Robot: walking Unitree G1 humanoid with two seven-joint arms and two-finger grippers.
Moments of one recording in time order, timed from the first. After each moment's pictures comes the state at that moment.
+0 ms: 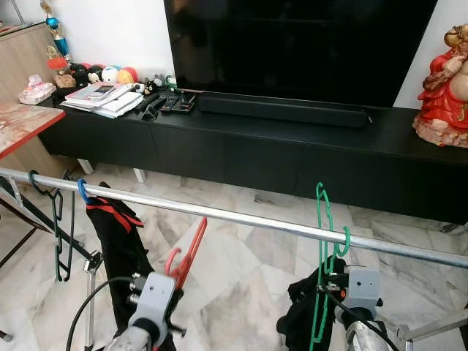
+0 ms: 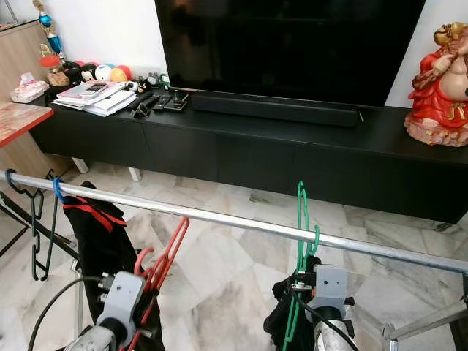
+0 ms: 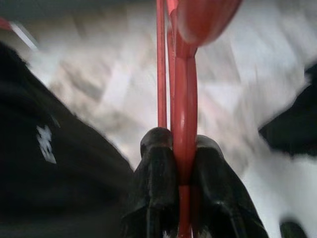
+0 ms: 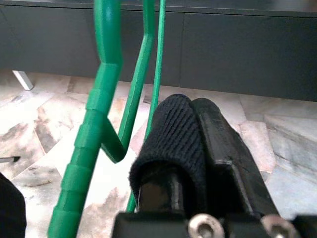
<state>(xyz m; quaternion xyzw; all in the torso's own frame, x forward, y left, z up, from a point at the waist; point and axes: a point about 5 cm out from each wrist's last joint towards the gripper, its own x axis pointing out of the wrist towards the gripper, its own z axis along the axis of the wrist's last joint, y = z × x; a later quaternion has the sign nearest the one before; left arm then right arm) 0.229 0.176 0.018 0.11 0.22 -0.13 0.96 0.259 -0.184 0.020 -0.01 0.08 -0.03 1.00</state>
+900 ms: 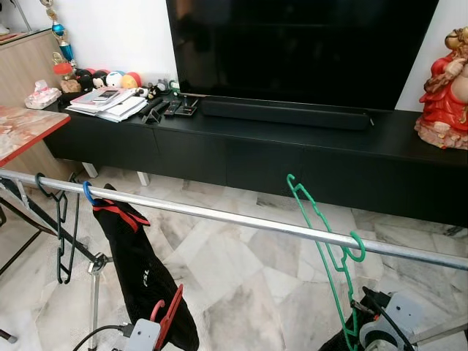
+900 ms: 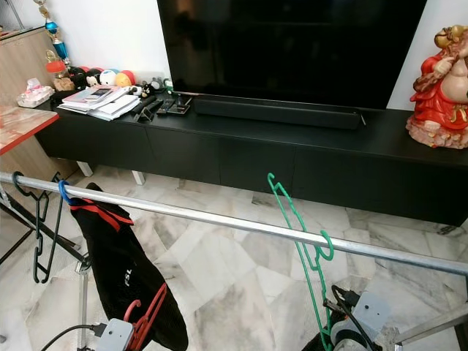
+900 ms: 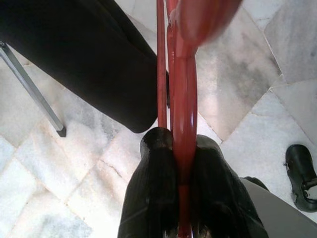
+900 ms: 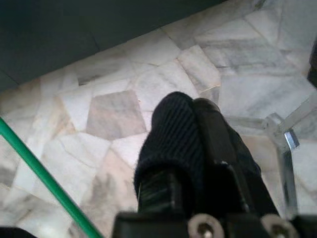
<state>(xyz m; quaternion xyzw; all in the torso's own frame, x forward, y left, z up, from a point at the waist) 0.202 0.202 -0.057 0.10 0.38 -0.07 0.92 0.232 -0.225 -0.018 0.15 0.17 -0.26 0.94</state>
